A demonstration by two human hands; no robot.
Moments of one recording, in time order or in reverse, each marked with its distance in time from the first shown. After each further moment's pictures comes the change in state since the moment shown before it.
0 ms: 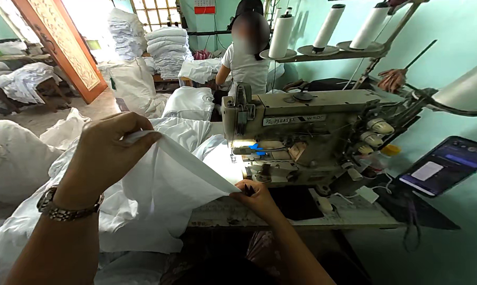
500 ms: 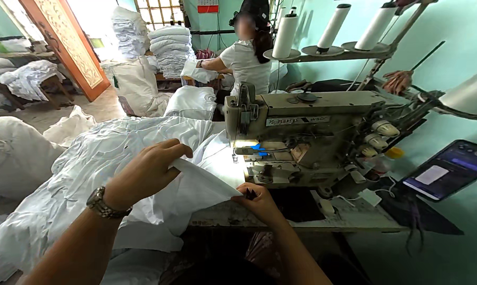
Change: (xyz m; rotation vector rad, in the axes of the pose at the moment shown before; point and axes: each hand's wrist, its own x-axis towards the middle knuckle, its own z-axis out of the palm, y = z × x) left_hand -0.020 -0.005 0.052 -0.067 -0.371 0.127; right_hand -0.005 0.000 0.000 0.000 -0.021 0.011
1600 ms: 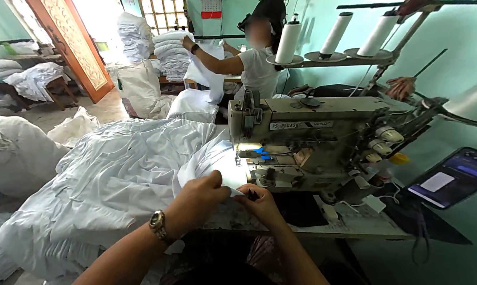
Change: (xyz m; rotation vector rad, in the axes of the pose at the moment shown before) left_hand -0.004 0.057 0.087 -0.103 0.070 0.110; right_hand 0.003 0.002 0.004 0.010 0.053 -0.053
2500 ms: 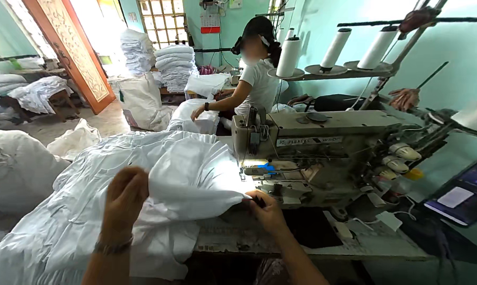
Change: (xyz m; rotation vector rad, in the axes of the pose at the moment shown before) left_hand -0.070 -0.099 -0.053 -0.800 0.699 -0.343; right_hand 0.022 0.016 0.003 -0.007 0.140 -0.051
